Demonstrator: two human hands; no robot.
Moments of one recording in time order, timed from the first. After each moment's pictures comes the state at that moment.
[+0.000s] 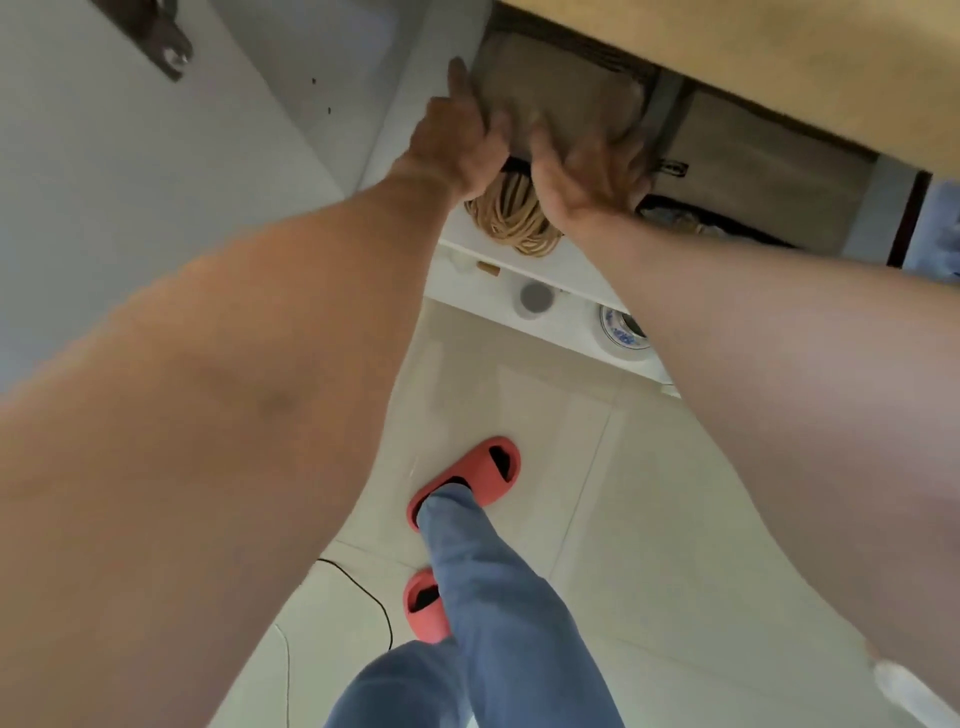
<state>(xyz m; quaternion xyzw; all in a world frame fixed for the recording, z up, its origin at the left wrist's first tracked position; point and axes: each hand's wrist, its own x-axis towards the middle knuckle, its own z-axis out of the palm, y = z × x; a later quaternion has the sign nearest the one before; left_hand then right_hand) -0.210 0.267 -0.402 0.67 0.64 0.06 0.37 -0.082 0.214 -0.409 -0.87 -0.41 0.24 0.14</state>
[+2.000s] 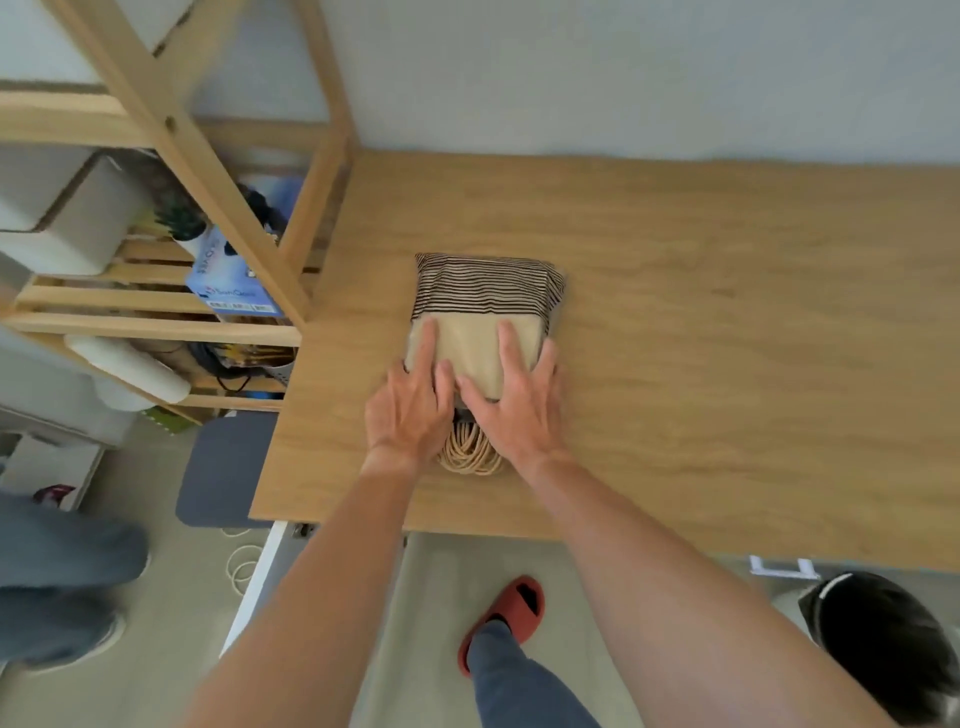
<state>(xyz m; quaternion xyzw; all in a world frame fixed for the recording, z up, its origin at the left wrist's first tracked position) -0.157 0.258 -0.083 0.87 0.49 0.03 -0.01 -0.030 0.202 -0.093 -0.83 -0.47 0.12 0.27</state>
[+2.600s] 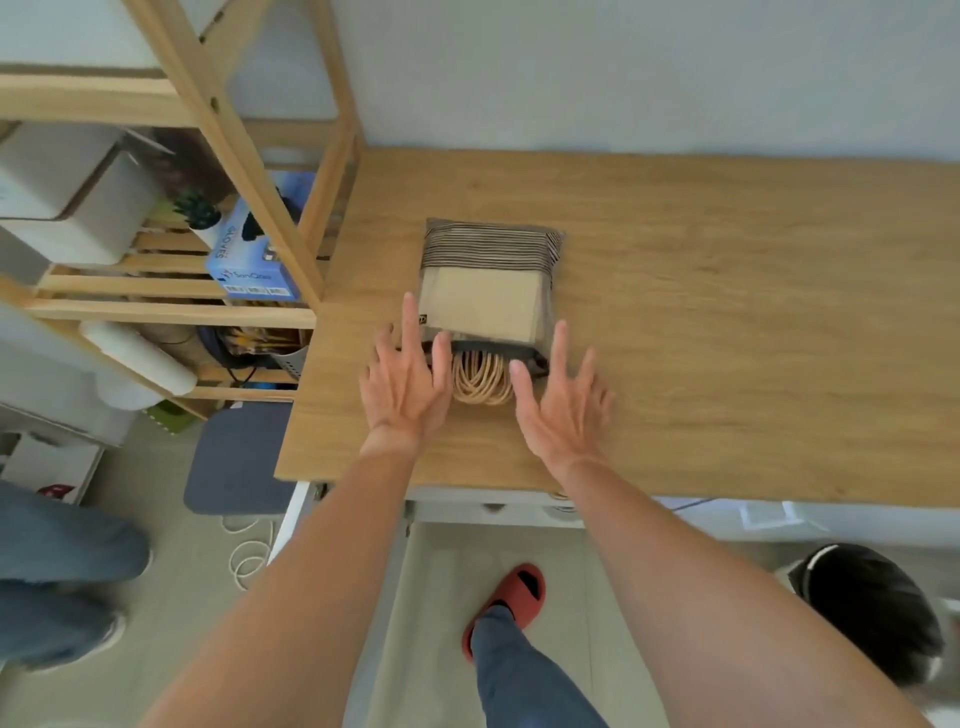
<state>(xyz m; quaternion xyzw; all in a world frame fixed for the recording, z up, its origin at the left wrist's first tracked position) -0.182 0.232 -0.067 0.77 0.60 0.18 0.12 -0.038 0.138 -0.088 -0.89 -0.41 0.11 0.19</state>
